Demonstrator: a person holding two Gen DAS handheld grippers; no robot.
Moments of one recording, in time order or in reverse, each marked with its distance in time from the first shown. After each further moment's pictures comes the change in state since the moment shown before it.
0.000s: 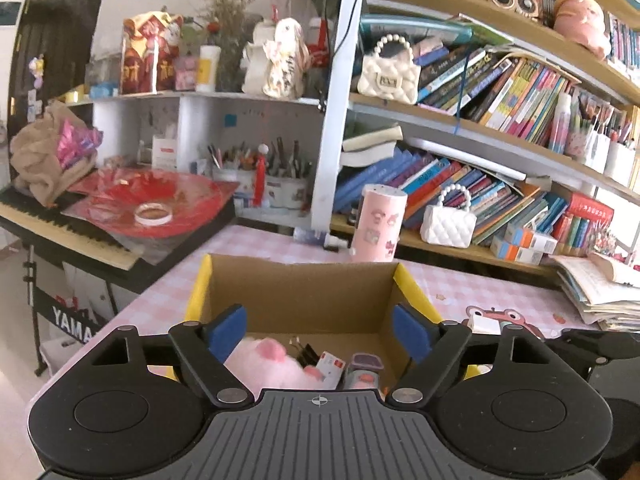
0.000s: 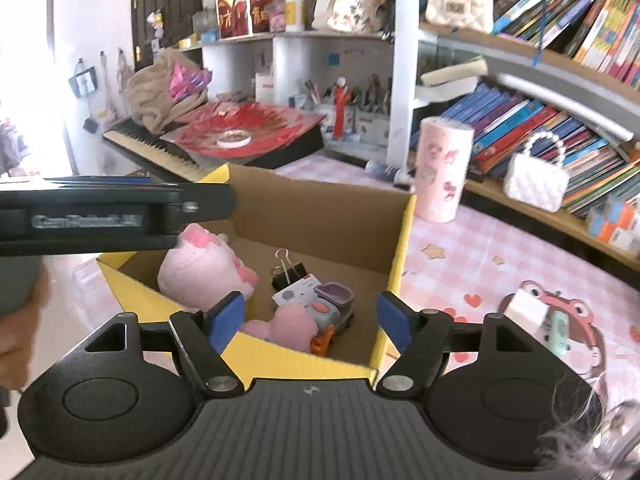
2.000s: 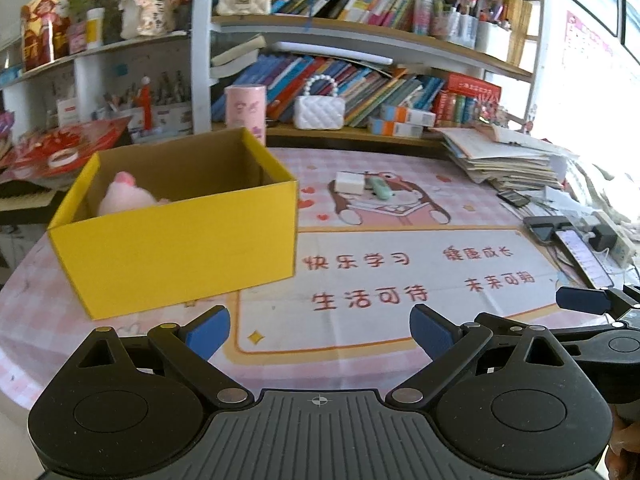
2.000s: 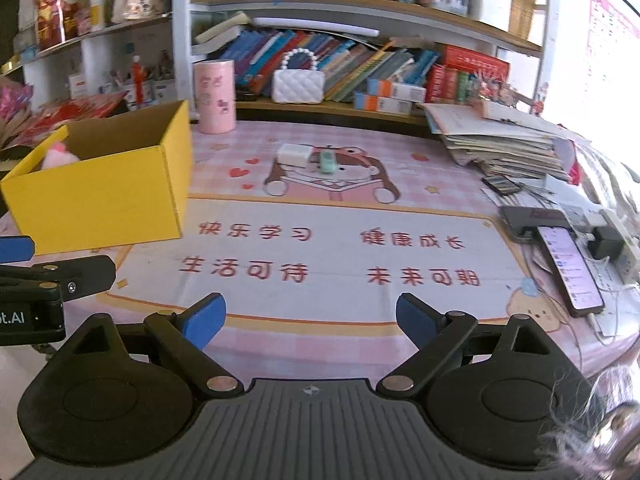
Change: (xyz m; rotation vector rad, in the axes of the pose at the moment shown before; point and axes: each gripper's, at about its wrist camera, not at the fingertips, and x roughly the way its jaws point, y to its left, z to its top) left arm -0.078 -0.093 -0.105 0.194 0.221 -0.236; right arm -0.156 -0.002 -0.157 0.327 0.071 -0.533
